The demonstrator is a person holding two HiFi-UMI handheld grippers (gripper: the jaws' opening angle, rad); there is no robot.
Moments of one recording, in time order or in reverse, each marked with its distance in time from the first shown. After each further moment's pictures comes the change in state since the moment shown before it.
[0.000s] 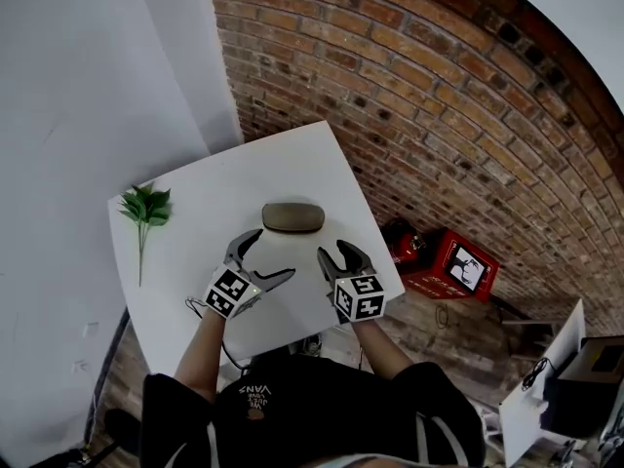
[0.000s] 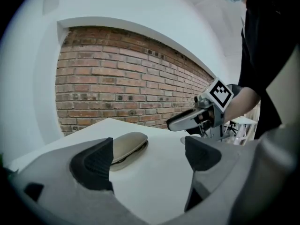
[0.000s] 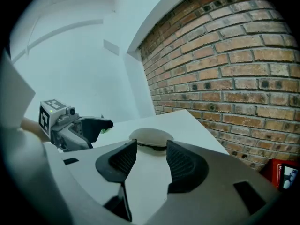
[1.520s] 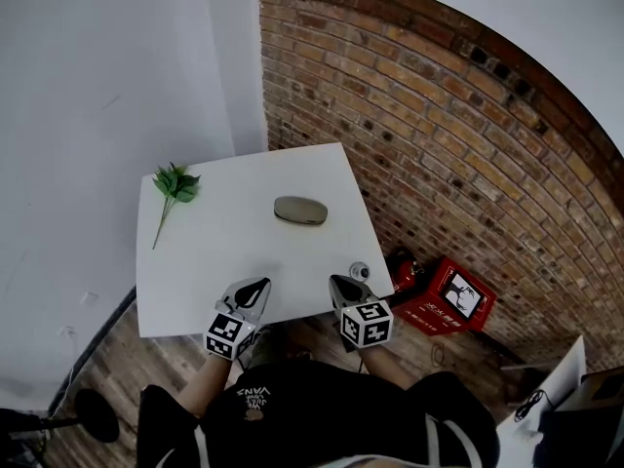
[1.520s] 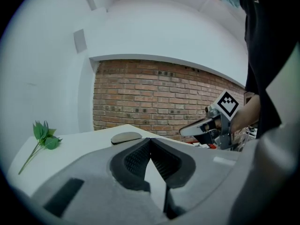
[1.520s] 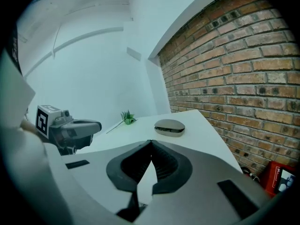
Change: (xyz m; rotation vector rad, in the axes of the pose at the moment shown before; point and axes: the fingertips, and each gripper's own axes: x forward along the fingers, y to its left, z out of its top) left arm -0.109 -0.132 -0.004 -0.112 -0.162 0.389; right arm -0.128 0.046 -0.044 -0.098 -0.007 0.186
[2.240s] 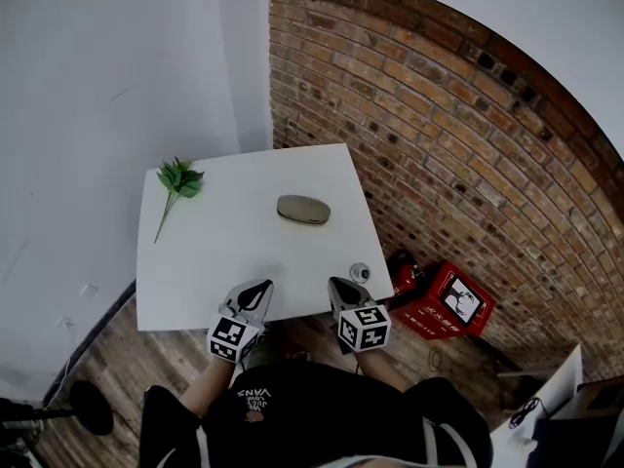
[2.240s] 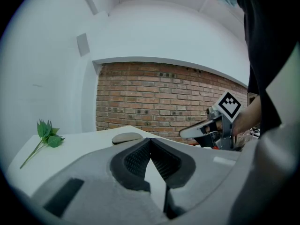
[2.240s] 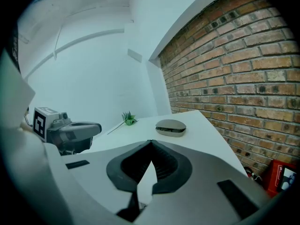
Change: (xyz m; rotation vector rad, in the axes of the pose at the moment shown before) left arm -0.004 -0.009 -0.005 -0.008 -0.029 0.046; right arm -0.001 0.004 -0.006 0.003 -0.022 0.008
